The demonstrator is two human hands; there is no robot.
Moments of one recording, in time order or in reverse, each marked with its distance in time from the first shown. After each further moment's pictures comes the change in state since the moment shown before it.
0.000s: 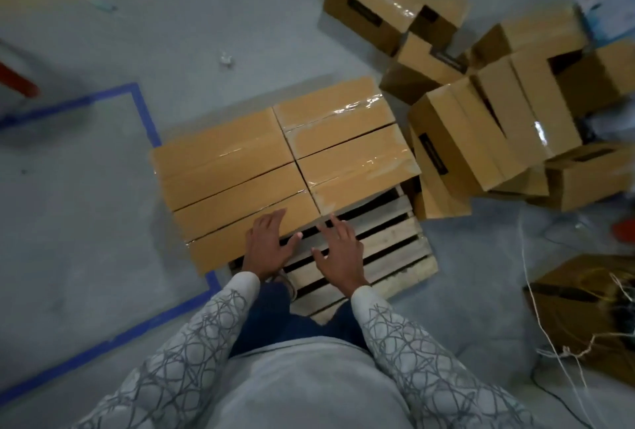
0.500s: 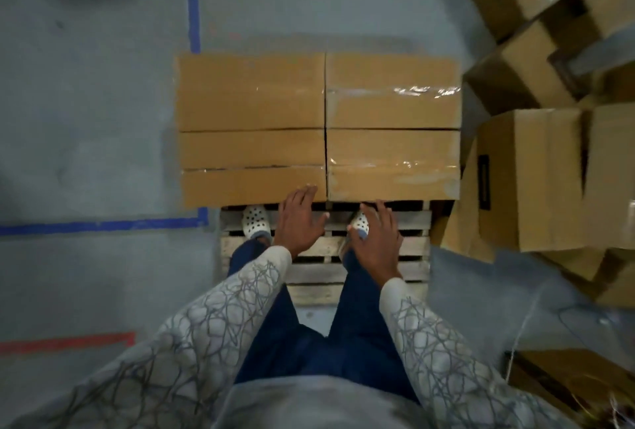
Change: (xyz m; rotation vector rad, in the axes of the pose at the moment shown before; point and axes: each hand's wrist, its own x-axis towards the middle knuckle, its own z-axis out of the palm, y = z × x) left_hand 0.111 0.048 0.123 -0.101 0.068 -0.296; right_hand 0.143 0.129 -0.035 -0.064 -0.153 -0.037
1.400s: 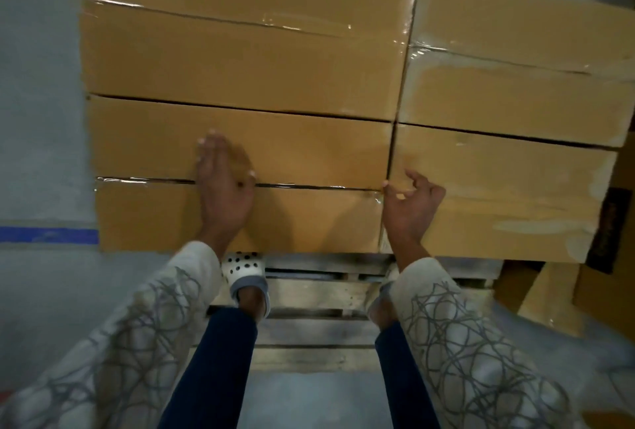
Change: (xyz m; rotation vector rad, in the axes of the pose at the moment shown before) left_hand 0.284 -0.353 0.092 -0.166 0.477 -0.186; right_hand 0.348 0.004 0.277 0.275 0.337 0.260
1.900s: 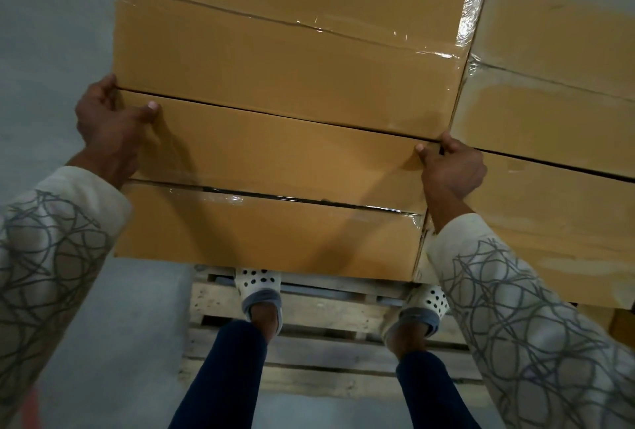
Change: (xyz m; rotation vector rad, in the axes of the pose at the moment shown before) left_hand 0.151 -0.137 -0.106 -0.514 0.299 -0.520; right_hand 0.071 -0.086 0.044 -0.164 0.072 0.000
